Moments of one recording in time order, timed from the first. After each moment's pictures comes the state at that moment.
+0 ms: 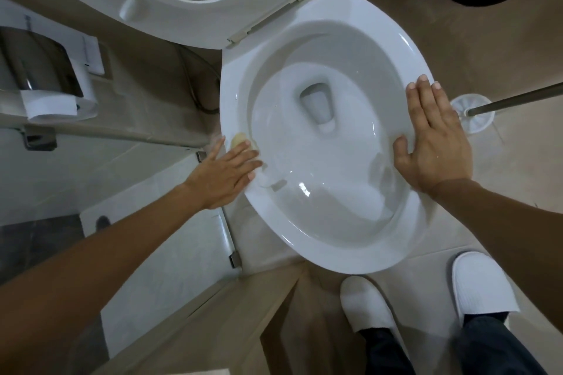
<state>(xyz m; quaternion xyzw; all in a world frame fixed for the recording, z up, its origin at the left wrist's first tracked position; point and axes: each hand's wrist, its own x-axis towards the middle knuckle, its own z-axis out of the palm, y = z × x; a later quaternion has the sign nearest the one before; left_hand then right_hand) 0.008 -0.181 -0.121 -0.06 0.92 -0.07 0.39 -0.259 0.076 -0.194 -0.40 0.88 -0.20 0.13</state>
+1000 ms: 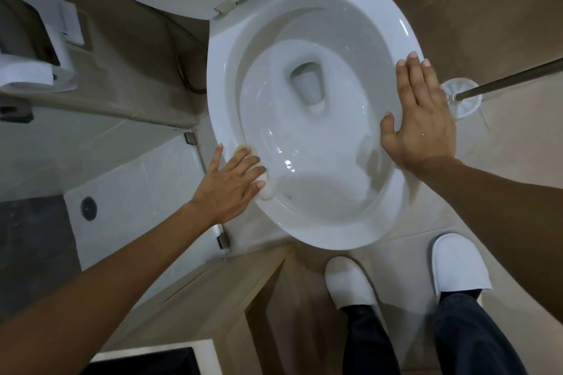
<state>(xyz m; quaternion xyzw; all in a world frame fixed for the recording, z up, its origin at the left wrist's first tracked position) 0.029 -0.107 -0.131 -0.14 0.94 0.00 0.33 -0.260 0.077 -0.194 -0.40 0.88 -0.20 0.13</state>
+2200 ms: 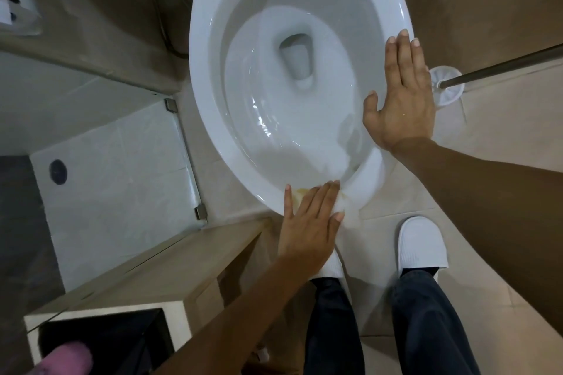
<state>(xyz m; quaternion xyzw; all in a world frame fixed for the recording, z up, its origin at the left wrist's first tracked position) -0.023 0.106 -0.147 -0.33 0.90 0.19 0.22 -0.259 0.076 -0.189 -0.41 0.88 -0.19 0.13</state>
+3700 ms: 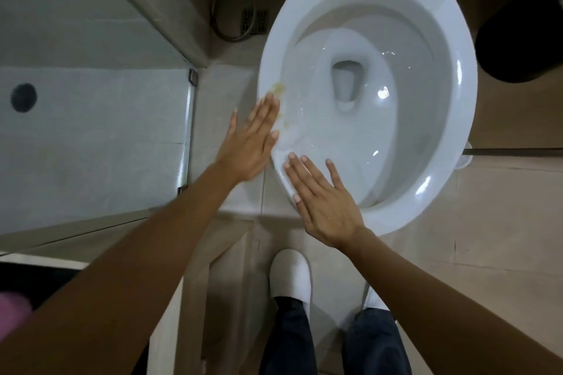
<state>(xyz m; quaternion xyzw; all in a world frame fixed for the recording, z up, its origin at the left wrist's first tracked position) 0.058 -0.074 -0.171 -0.42 0.88 0.19 0.11 -0.088 0.088 -0.177 -0.75 0.64 -0.04 0.17</state>
